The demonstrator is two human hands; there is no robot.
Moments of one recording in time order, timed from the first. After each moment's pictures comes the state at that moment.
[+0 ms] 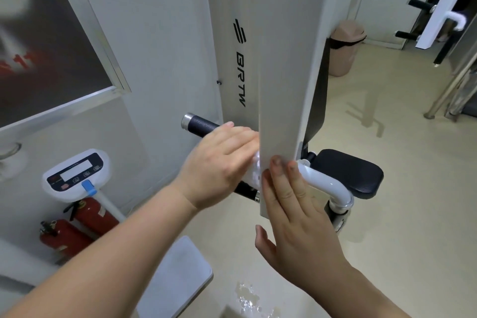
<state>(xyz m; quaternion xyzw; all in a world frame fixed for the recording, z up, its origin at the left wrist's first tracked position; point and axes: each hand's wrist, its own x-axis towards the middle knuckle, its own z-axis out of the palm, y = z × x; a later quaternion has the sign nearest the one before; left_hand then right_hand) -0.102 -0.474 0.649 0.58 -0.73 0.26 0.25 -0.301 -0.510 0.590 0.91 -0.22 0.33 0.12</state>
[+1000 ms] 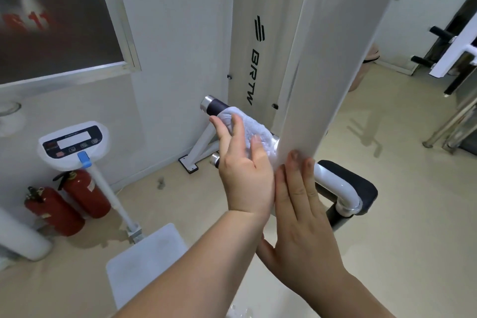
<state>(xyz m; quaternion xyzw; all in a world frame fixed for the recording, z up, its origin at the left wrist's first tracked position) -0.182 -0.507 0.623 0.67 -0.24 0.03 0.70 -0.300 -0.513 0.588 0.92 -0.19 0.35 0.05</state>
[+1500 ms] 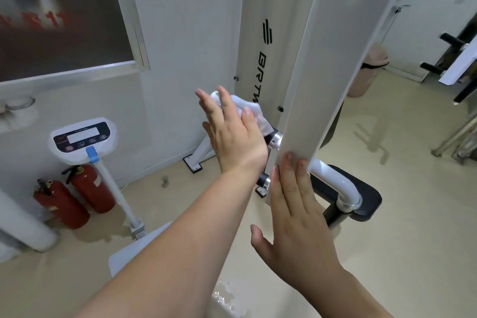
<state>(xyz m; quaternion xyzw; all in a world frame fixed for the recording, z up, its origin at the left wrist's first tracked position) -0.141 -0.529 0.643 0.78 -0.25 0.05 0.58 -0.302 -0.517 0.590 0.94 -0.20 0.27 0.07</state>
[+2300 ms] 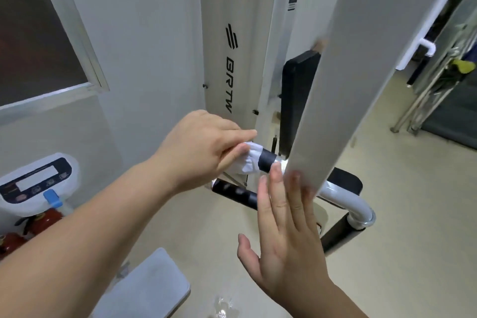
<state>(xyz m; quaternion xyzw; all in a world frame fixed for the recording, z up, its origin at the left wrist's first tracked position) -0.041 -0.492 0.689 0.60 -0.76 0.16 0.20 -0.257 -0.503 0.585 0.89 -0.28 0.34 0.14</state>
